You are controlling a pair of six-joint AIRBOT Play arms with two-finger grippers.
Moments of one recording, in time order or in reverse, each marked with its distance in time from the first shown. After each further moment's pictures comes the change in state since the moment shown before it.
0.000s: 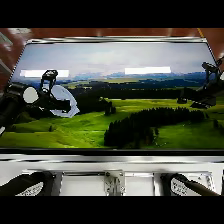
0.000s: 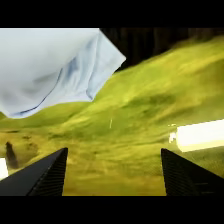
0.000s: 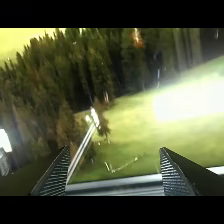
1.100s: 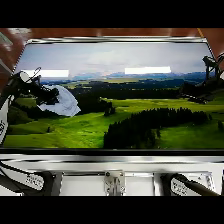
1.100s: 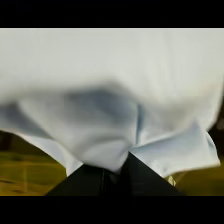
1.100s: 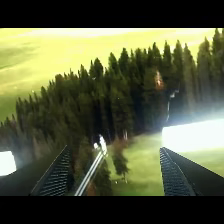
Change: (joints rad) left arm 0.393 -0.520 0.342 -0.313 -0.055 -0.019; right arm 0.000 0.000 0.000 0.060 -0.117 -0.032
